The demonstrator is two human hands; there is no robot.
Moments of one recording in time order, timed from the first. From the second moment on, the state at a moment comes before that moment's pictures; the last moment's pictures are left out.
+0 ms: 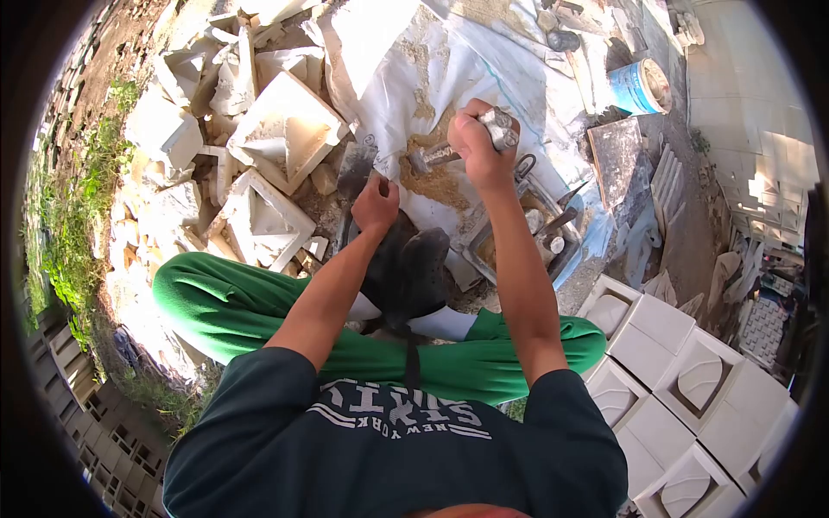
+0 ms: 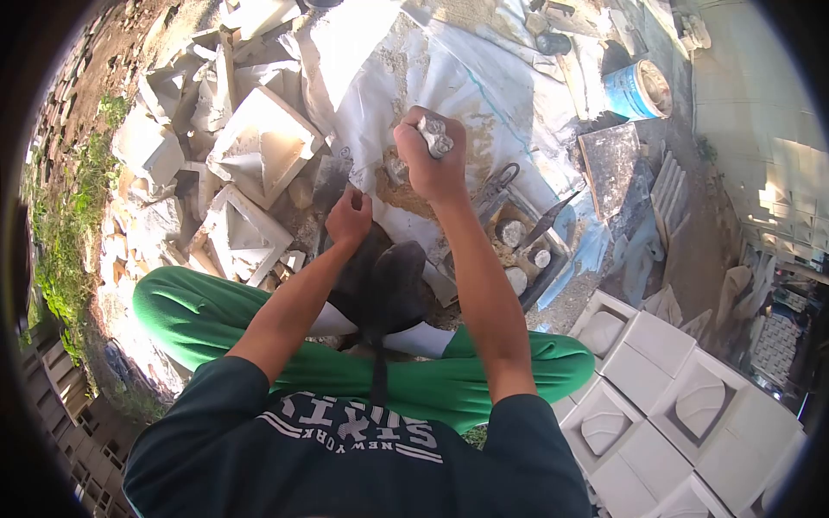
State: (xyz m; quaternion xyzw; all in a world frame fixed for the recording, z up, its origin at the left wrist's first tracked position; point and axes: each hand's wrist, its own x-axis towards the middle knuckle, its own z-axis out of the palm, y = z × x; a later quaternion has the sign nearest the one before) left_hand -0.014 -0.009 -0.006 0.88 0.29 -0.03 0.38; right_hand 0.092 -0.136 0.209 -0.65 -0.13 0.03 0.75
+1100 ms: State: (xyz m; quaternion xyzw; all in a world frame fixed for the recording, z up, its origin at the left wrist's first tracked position) left_hand -0.017 -0.008 -0.007 0.89 0.27 -0.02 0.37; right_hand 0.071 -0.142 0.265 -0.58 -0.13 -0.03 0.81
